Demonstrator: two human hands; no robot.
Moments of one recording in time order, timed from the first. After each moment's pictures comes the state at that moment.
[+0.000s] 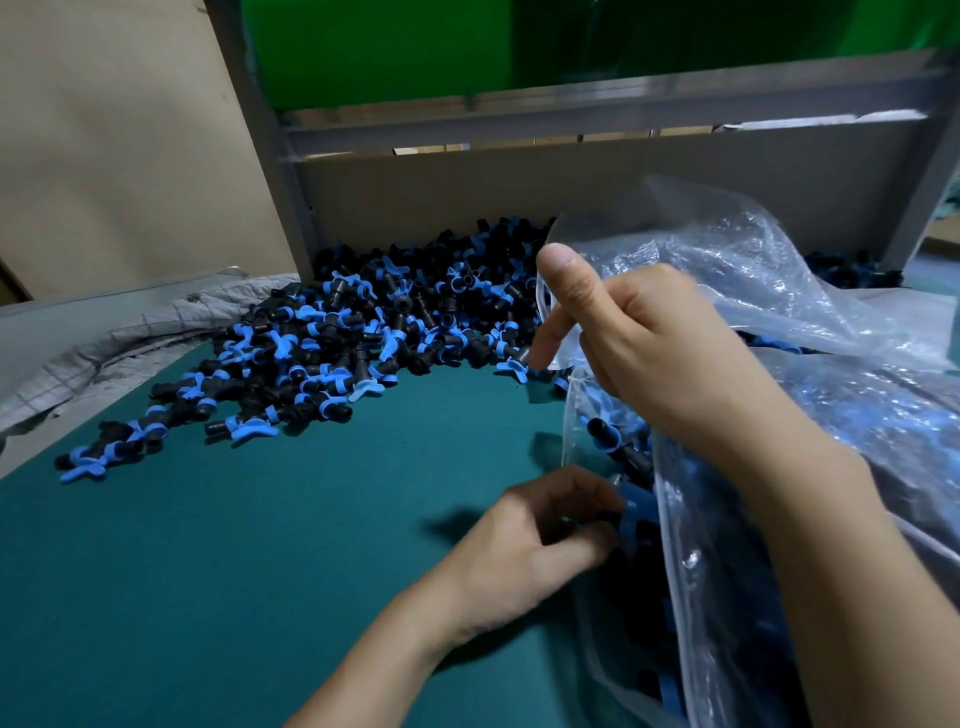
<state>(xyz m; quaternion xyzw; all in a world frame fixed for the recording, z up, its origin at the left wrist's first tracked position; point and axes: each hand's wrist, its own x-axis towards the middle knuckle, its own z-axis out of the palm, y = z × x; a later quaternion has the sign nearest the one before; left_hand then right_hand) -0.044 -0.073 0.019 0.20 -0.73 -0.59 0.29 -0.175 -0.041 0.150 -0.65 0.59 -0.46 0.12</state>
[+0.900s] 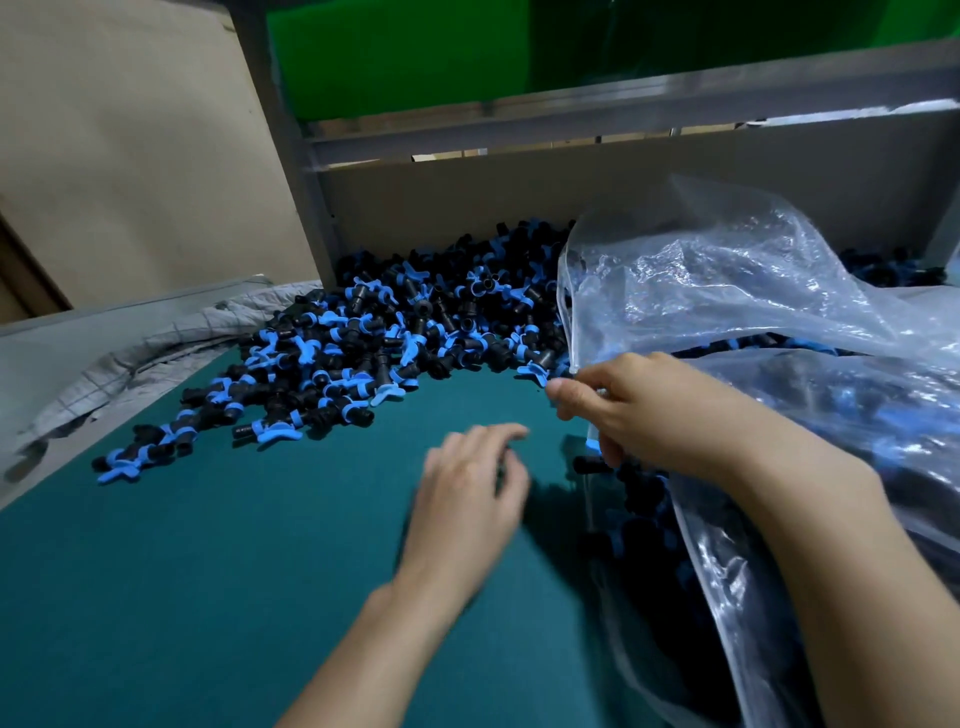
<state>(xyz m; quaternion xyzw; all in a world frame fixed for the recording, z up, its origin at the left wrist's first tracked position) -0.023 -0.119 0.000 0.40 -0.83 -0.06 0.39 -0.195 -0.068 0.107 -0.68 0.70 -0.21 0.11</state>
